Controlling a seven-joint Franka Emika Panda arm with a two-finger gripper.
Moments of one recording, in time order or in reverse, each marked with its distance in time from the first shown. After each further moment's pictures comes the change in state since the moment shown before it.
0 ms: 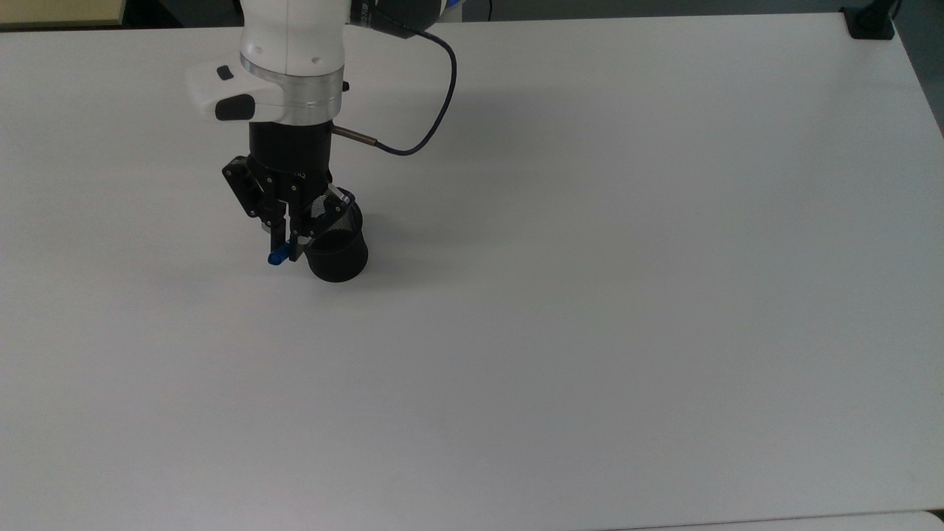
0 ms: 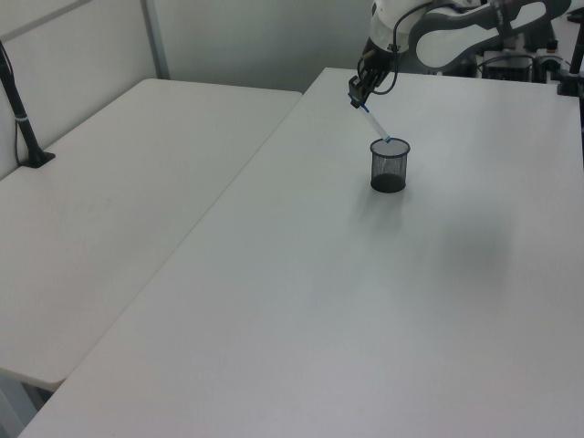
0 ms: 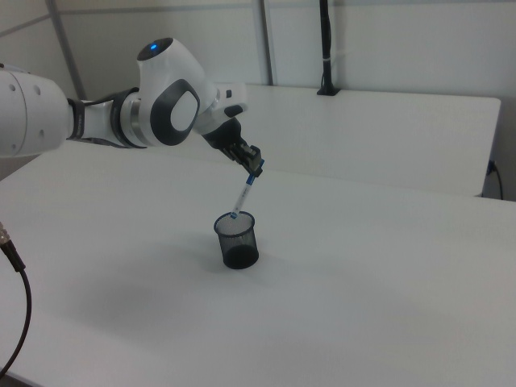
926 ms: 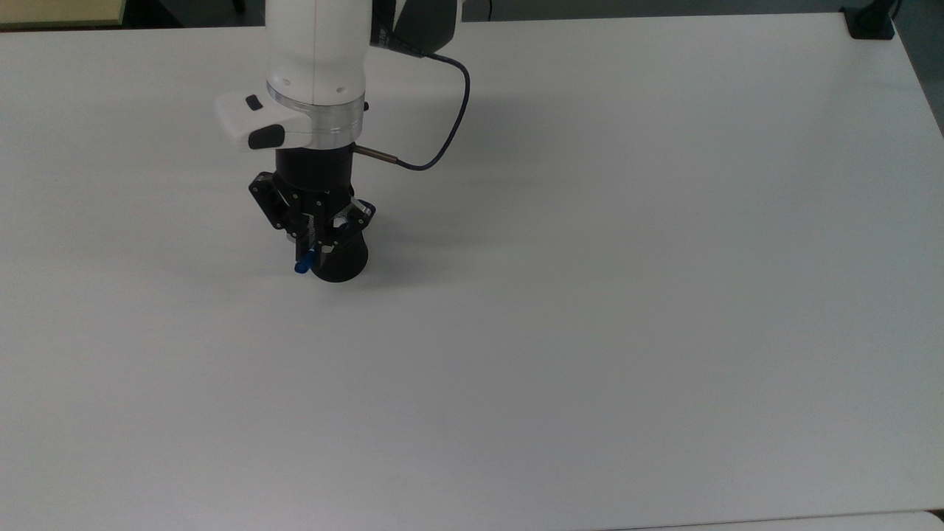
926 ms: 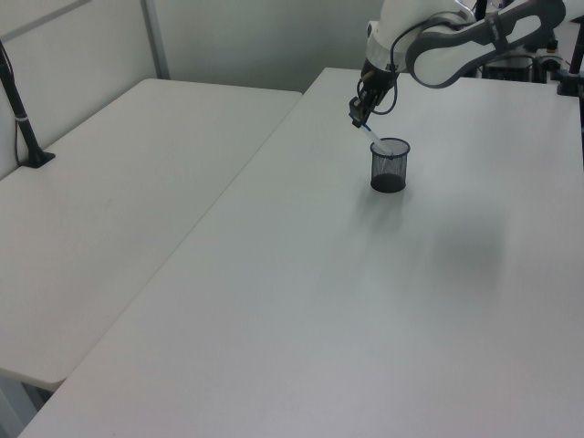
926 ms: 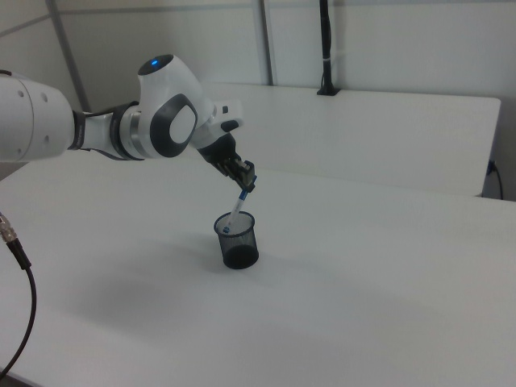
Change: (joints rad) arm 0.017 0.024 0.010 -0.035 -0.002 0.000 -0.015
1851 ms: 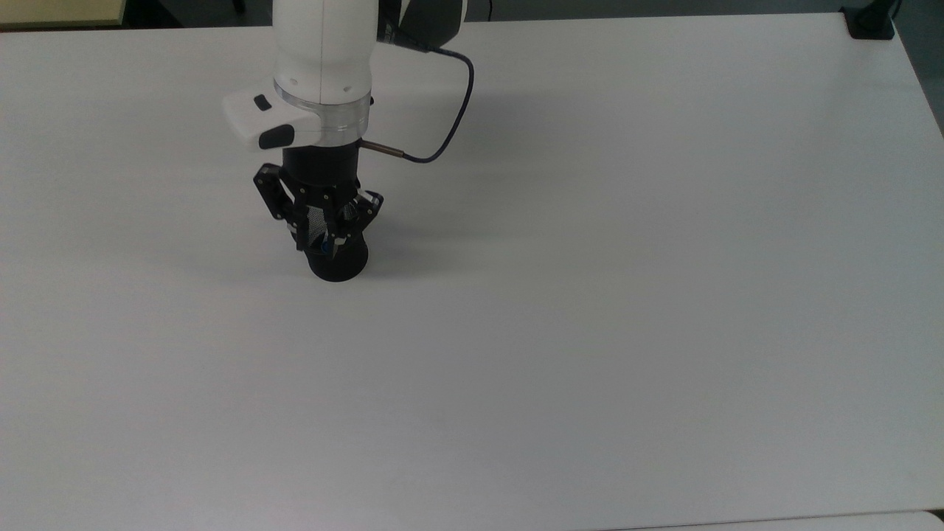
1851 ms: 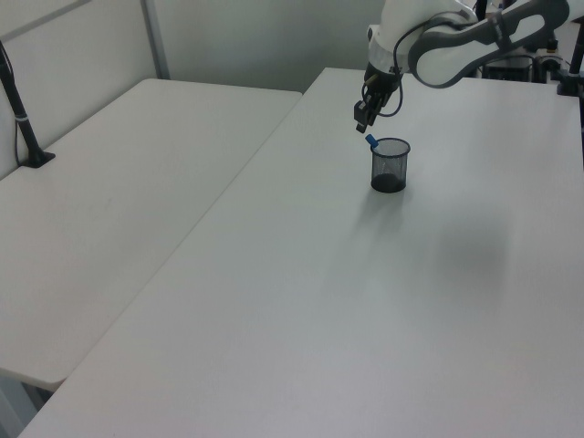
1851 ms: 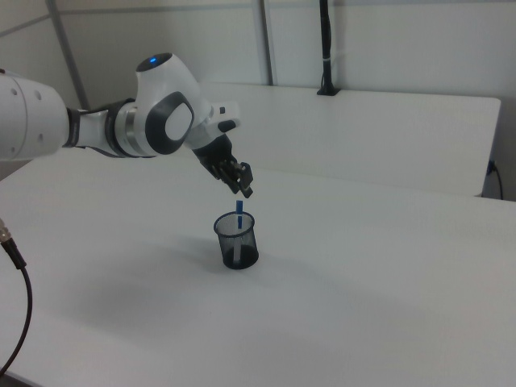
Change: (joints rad) arm 0.004 -0.025 0.001 -0.013 -0.001 -0.068 -0.034
